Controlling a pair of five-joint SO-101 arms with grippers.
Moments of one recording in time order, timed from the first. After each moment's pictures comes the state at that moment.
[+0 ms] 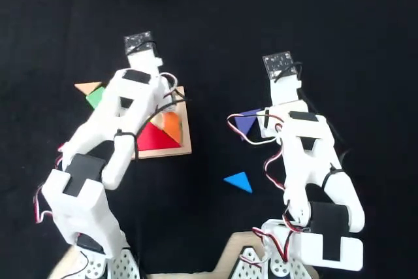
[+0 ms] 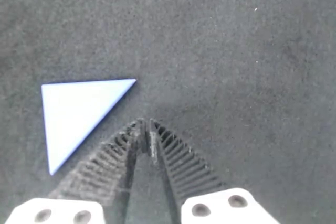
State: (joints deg) left arm 8.9 15.5 13.5 51.7 25.1; right arm 5.5 -9.2 49.6 31.1 18.2
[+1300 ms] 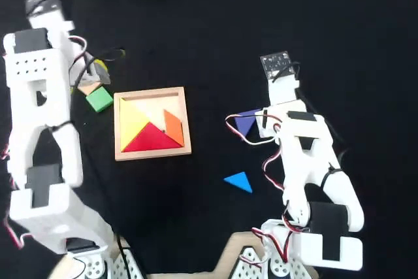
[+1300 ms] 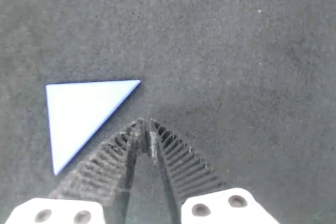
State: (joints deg) left arm -15.6 9.7 -16.5 90.7 8.1; right arm 4.8 -9.2 49.6 31.1 18.2
